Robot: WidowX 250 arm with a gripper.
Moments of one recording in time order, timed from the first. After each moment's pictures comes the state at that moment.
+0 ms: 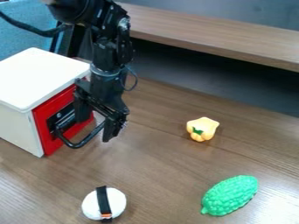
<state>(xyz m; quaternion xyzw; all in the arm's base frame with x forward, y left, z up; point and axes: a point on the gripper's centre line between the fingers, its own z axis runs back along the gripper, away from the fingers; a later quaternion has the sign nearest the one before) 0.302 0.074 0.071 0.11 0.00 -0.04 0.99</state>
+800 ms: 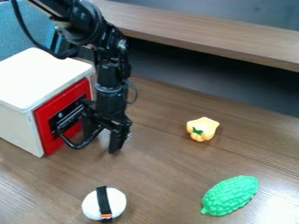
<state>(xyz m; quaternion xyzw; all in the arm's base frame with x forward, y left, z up) 0.319 0.073 0.022 0.04 0.03 -0.04 1.00</state>
